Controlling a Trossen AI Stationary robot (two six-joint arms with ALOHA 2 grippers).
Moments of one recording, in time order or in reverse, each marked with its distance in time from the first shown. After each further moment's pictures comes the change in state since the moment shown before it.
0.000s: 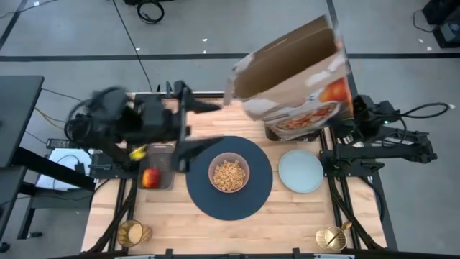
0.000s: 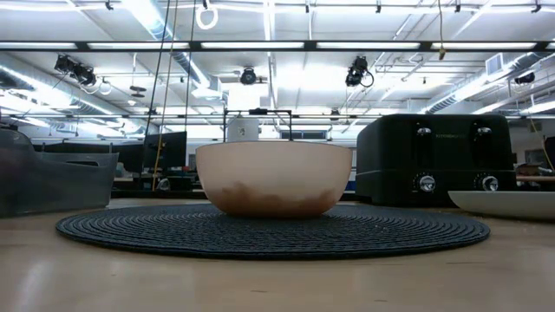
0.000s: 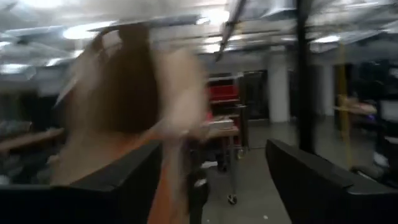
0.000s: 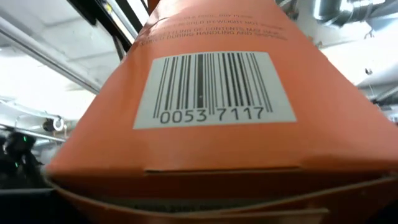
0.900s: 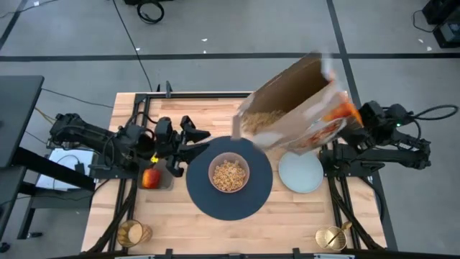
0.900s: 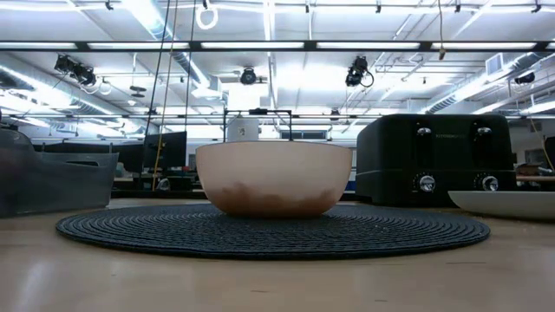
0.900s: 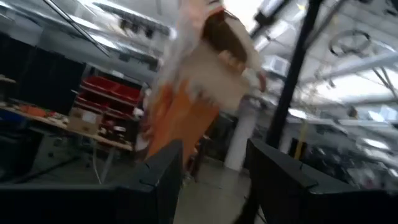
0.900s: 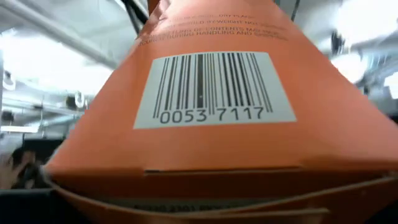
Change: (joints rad) left arm 0.065 -0.418 -1.213 0.936 0.017 -0.448; right arm 0.000 -0.247 0.000 -0.385 -0.094 0.051
